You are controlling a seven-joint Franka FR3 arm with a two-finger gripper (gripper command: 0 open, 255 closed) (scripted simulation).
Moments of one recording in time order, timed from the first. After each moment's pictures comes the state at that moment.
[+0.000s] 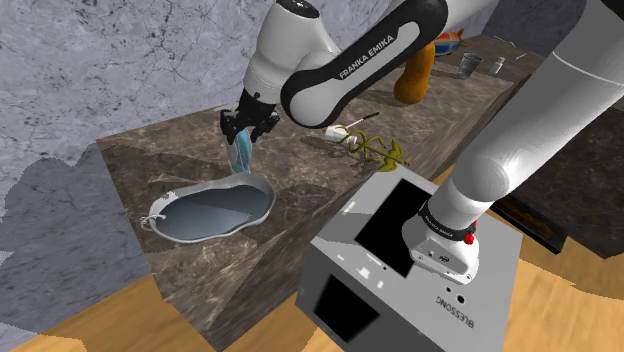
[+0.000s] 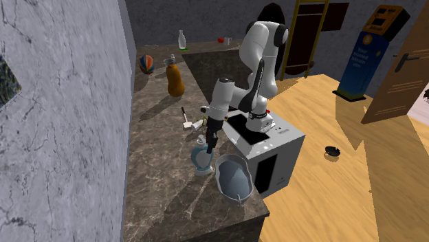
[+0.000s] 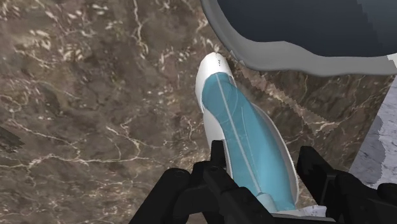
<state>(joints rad) -0.17 -0.05 0.62 -2.45 -0.01 2.79 0.81</state>
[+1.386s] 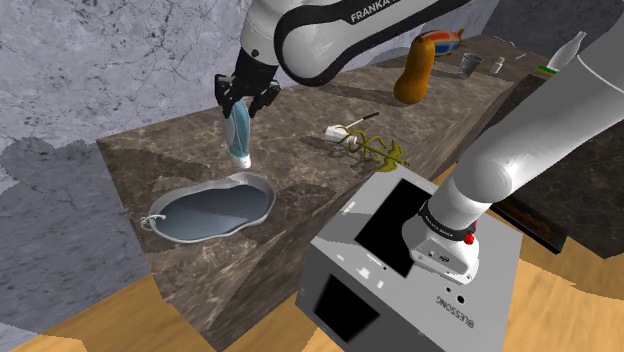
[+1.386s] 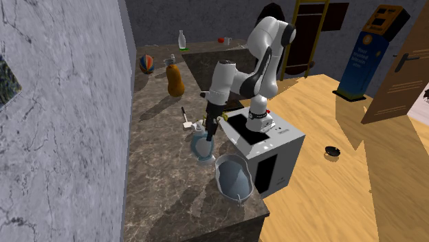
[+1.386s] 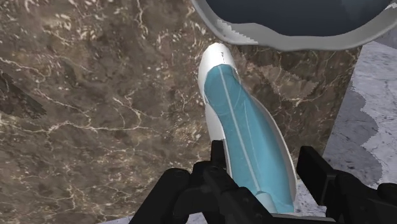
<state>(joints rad) -0.13 -0.20 0.58 -2.36 0.14 2.57 0.70</state>
